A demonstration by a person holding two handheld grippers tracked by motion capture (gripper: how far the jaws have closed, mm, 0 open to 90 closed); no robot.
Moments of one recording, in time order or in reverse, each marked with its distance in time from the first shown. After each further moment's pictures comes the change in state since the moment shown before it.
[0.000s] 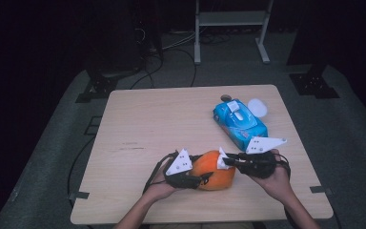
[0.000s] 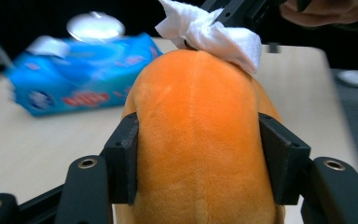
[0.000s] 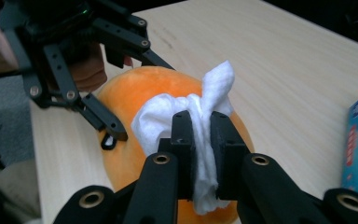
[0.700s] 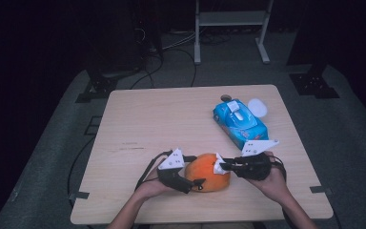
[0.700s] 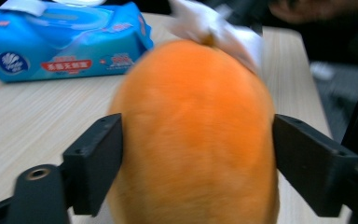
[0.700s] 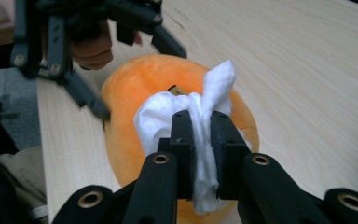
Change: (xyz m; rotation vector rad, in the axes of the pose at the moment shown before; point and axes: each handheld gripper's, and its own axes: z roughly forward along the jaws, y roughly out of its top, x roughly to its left) left arm 0.020 -0.016 -0.009 0.064 -0.127 -0.149; right arm -0.002 -0.013 0.015 0.053 0.064 0.021
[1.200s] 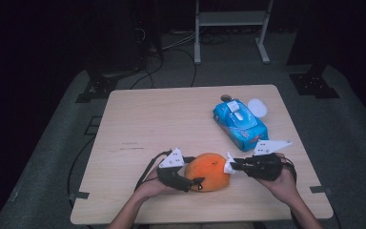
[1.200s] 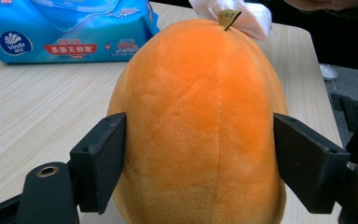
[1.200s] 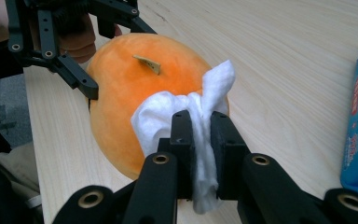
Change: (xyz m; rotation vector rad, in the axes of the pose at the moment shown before) left arm -0.001 -0.005 0.003 0.031 0.012 0.018; right arm -0.015 -0.019 -0.018 -0.003 -0.034 0.064
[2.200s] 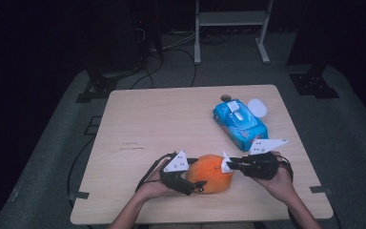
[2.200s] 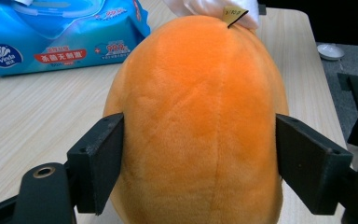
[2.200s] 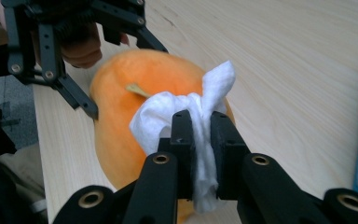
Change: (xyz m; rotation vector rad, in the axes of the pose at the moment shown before) left arm -0.009 0.006 0.004 0.036 0.001 0.073; right arm 0.004 0.008 0.005 0.001 0.019 -0.018
